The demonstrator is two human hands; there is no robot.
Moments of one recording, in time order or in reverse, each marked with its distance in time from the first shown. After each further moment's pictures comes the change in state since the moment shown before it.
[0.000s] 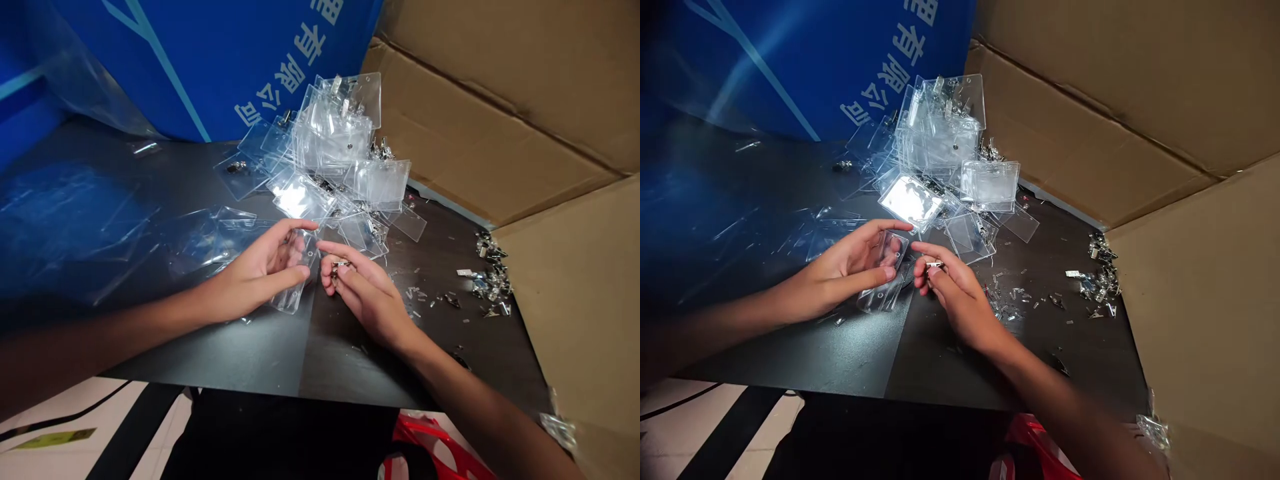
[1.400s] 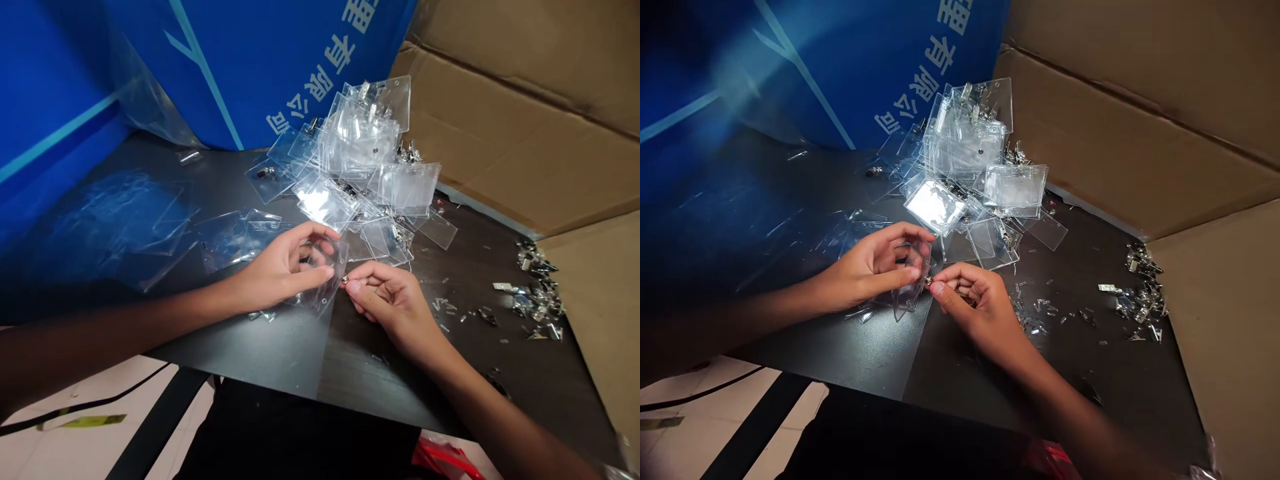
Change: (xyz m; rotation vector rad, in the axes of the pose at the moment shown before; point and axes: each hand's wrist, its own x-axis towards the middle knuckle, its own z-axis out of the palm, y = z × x) left_hand 0.001 0.006 -0.004 0.010 0.019 0.002; right_hand -0.006 -0.022 0.006 -0.307 -0.026 -0.015
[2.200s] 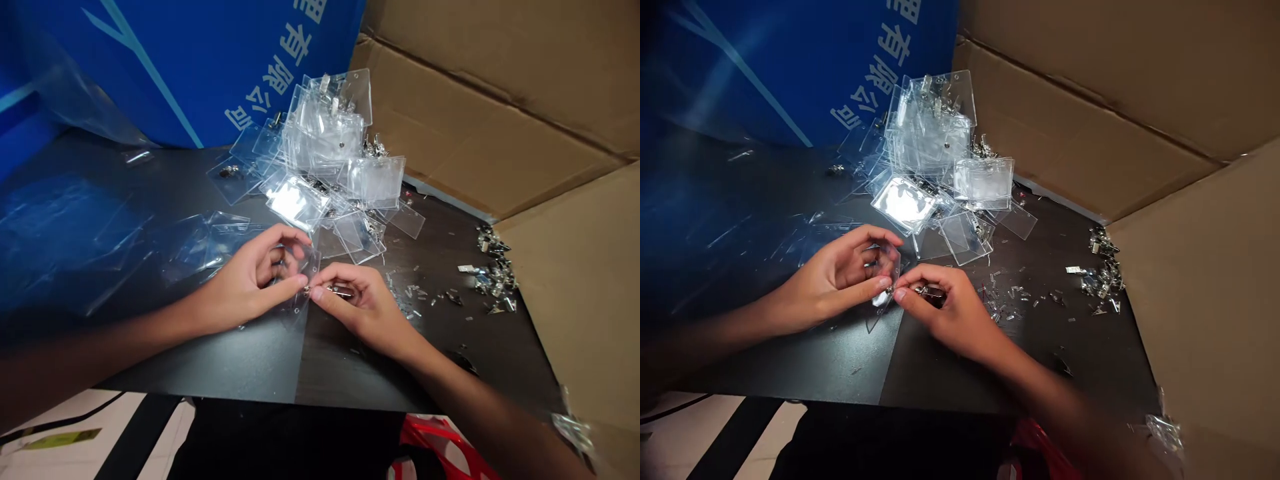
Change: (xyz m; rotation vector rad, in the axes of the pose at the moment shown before) left_hand -0.004 -0.005 0.004 0.091 -0.003 0.046; right_hand 0.001 0.008 0.002 -0.014 -0.025 -0.063
